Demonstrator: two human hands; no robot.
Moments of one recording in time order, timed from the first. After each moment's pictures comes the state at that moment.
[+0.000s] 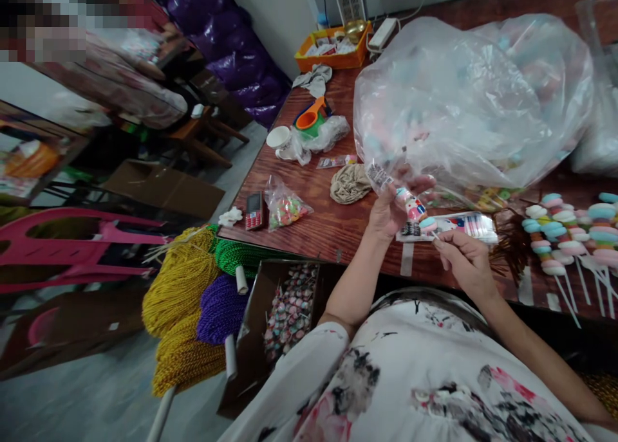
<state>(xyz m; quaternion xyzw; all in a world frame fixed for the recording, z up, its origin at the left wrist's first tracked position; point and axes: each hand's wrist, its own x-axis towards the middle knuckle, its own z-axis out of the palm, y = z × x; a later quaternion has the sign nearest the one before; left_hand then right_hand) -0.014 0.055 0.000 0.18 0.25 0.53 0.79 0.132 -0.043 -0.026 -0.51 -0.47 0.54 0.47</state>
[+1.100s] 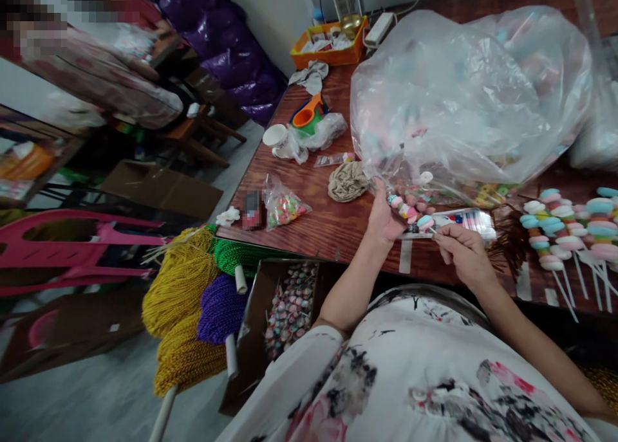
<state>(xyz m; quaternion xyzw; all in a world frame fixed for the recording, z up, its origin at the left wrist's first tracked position) -0.016 0.051 -0.006 0.10 0.34 0.48 0.80 0.138 -0.034 -0.044 -0.52 -0.46 0.56 0.46</state>
